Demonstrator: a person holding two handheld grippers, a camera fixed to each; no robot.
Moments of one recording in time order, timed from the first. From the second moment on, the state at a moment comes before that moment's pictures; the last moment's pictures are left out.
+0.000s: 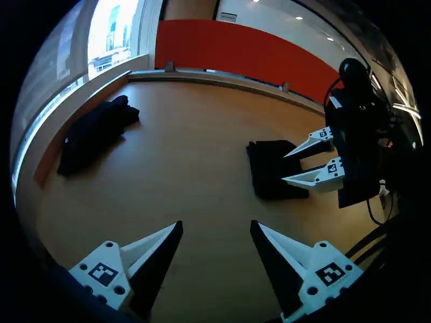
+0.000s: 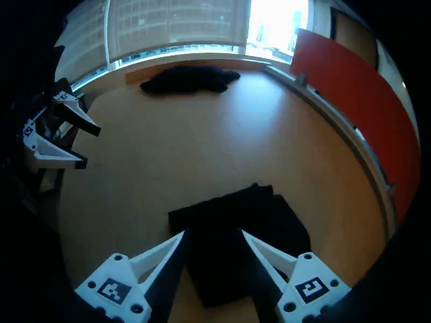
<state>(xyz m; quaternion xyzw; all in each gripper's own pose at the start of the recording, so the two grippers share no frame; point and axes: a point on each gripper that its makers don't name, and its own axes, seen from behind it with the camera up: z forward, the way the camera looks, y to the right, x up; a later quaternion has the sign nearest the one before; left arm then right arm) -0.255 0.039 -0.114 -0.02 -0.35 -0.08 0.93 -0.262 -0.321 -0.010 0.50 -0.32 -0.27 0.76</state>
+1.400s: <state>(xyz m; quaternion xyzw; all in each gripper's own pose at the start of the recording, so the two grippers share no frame) -0.250 0.055 -0.104 -0.03 -0.35 -0.07 0.93 -0.301 -0.225 -0.045 0.44 -0.38 -0.26 0.77</state>
